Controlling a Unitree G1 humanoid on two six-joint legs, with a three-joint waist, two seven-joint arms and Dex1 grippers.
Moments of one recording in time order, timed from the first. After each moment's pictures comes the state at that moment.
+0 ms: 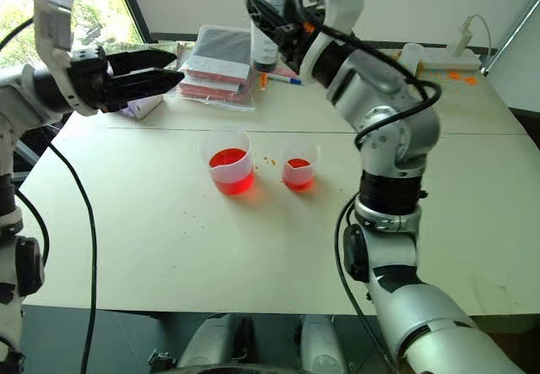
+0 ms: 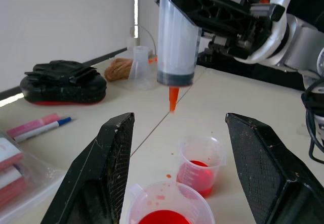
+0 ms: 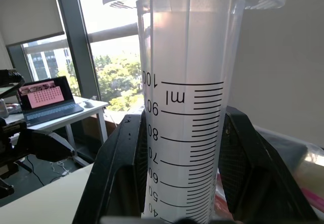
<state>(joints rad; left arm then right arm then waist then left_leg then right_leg) -0.92 0.86 0.17 0.03 -0.80 0.86 -1.02 -0.97 -0.10 -0.12 -0.13 0.49 0.70 0.41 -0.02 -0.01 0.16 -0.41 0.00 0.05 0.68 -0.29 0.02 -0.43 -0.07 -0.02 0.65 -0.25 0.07</state>
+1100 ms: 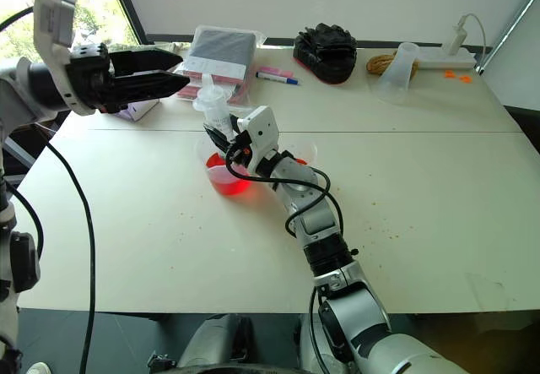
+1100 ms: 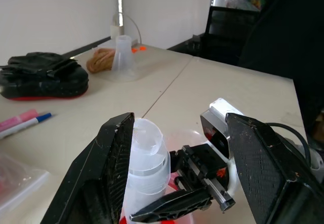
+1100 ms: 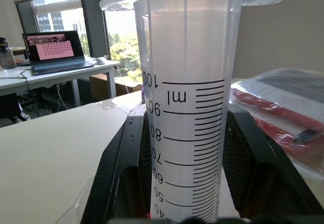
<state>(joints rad) -0.90 0.85 0.17 -0.08 -0.83 0.98 -1.00 -0.63 0.04 0.20 0.21 0.17 0.05 0.49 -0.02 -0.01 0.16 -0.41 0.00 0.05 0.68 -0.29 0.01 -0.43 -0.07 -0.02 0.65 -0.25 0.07</state>
